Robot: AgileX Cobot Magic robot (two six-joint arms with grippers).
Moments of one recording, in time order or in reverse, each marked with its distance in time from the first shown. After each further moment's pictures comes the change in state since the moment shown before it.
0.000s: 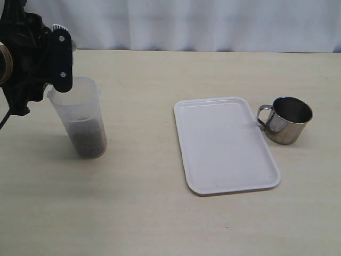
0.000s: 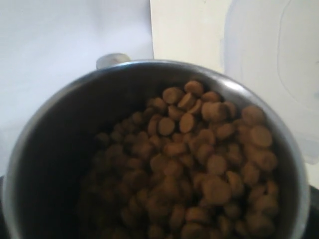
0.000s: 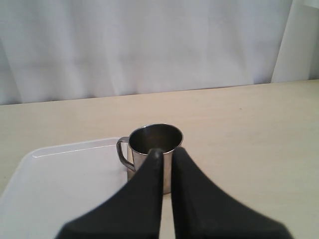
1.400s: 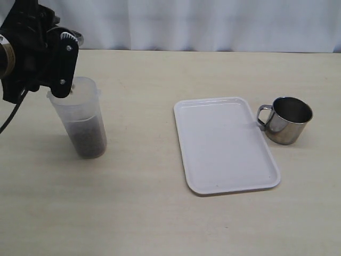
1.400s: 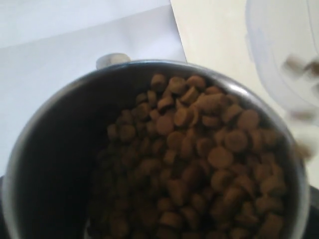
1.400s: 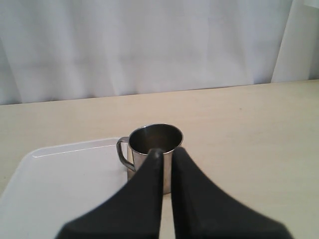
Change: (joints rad) left arm 0.000 0.000 0.000 0.254 -0.029 0.016; right arm 0.000 0.000 0.000 0.000 0.000 0.000
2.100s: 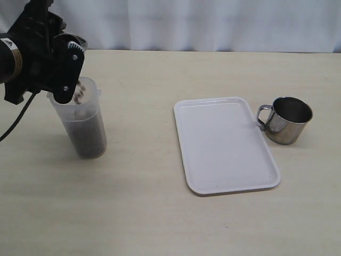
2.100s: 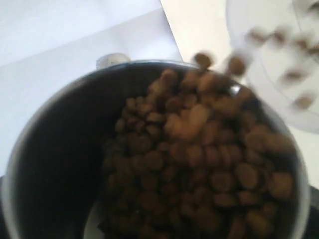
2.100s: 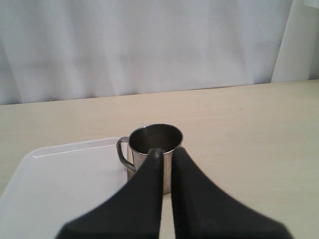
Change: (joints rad) left arm 0.000 0.036 0.000 0.065 -0.002 0.010; right arm 0.000 0.000 0.000 0.000 0.000 0.000
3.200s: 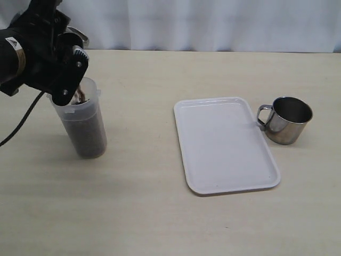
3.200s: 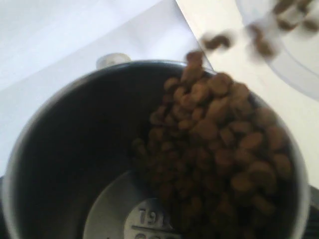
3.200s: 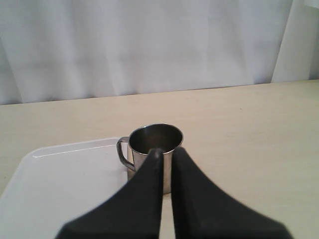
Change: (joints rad) left arm -0.041 0.000 0.000 0.105 0.065 0.050; right arm 0.000 0.000 0.000 0.000 0.000 0.000
